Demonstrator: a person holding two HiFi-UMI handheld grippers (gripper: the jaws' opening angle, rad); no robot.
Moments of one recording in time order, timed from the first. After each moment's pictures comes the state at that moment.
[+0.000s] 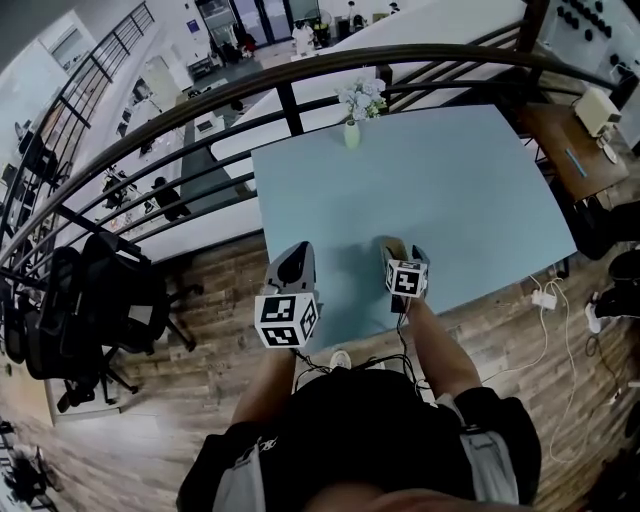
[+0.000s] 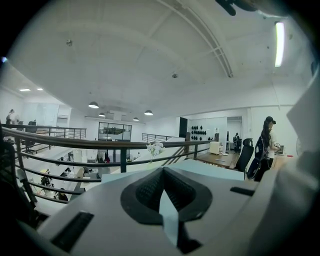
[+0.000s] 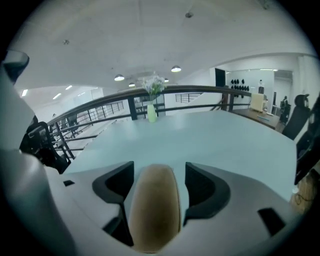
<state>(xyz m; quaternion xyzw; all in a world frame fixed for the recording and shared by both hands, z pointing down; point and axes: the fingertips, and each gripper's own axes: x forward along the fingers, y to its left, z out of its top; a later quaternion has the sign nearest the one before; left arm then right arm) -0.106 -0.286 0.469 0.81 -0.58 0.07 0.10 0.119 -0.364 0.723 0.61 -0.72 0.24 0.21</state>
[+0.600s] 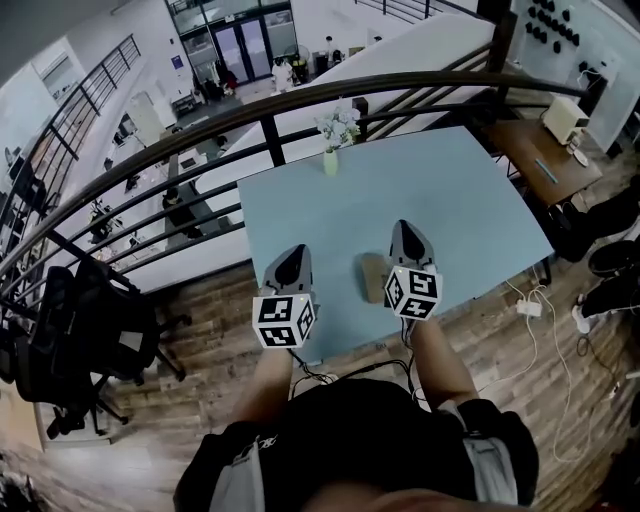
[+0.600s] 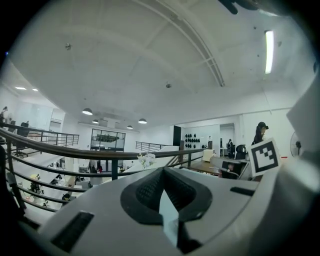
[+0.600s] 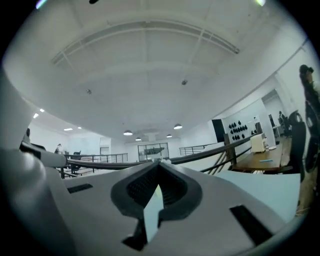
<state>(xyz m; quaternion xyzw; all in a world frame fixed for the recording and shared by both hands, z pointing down) -0.082 -0.277 0.429 0.83 -0.55 0.03 0.07 0.129 -0.321 0.439 0.64 -0.76 0.03 -0.05</state>
